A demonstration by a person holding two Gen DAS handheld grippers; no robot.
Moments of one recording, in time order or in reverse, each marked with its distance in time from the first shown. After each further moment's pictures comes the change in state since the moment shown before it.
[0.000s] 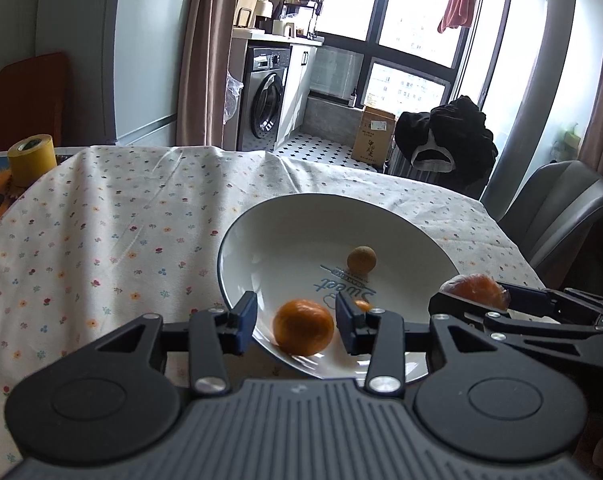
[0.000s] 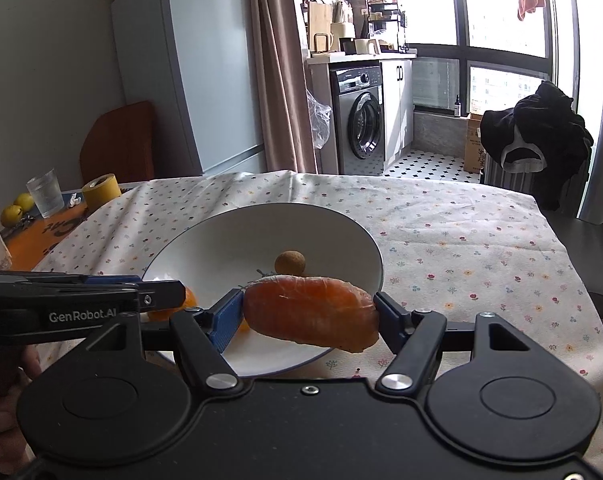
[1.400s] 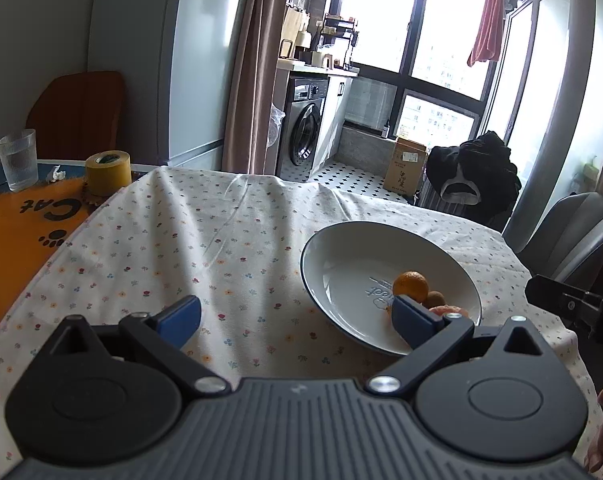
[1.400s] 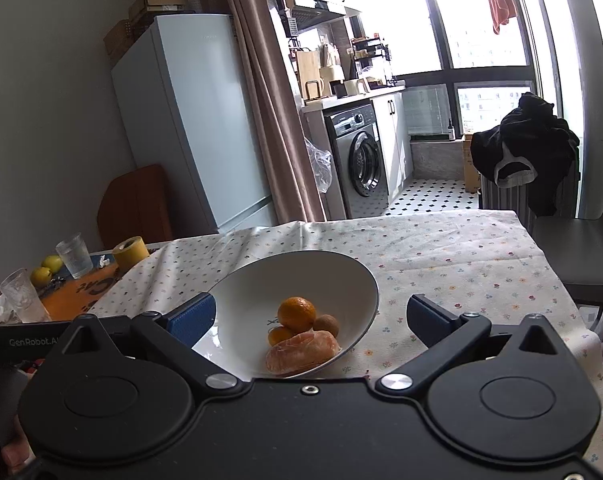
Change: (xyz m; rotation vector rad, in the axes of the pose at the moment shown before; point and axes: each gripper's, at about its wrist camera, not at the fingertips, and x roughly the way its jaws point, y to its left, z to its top) left arm -0.075 0.032 -0.007 -0.045 -0.077 0.086; right arm -0.065 -0.008 -0.001 0.104 -0.140 0.058
